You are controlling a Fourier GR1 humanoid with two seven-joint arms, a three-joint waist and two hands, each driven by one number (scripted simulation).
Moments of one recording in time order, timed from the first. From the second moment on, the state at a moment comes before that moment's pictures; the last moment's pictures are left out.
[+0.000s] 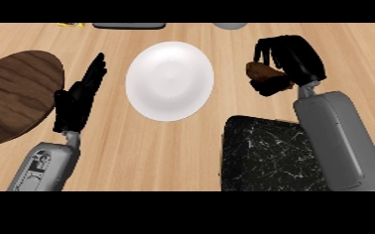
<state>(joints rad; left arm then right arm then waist) -0.27 0.29 -0.12 -1.41 0.04 0.14 0.09 -0.62 -0.25 0.05 -1.25 0.91 0.11 -0.02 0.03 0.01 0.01</state>
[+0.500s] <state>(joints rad) -0.28 0.28 -0.11 -1.41 0.02 0.13 0.10 -0.83 -0.23 -0.02 -1.02 0.72 0.16 -0.38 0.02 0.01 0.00</state>
